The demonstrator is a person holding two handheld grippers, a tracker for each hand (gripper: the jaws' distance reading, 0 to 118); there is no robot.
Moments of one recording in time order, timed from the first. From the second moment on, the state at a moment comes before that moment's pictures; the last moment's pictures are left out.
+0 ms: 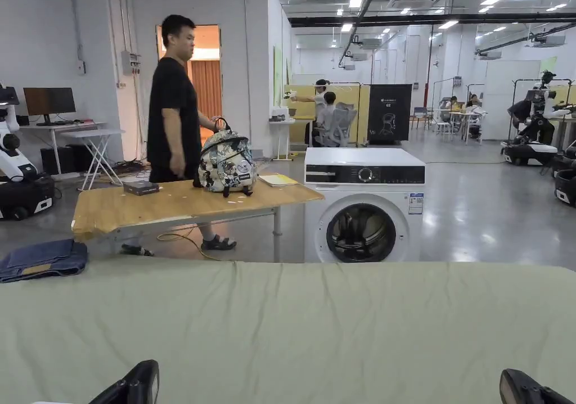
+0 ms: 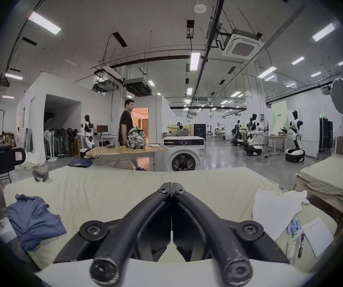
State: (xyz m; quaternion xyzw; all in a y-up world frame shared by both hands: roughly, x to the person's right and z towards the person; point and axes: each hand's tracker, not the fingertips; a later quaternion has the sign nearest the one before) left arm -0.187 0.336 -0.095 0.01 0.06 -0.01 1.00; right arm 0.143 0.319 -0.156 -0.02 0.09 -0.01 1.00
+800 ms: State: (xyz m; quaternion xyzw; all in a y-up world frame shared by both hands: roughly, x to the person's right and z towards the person) left arm -0.172 0.312 -0.110 -0.05 0.07 -0.37 0.92; right arm 0.131 0.303 -0.158 0.00 0.06 0.32 0.95
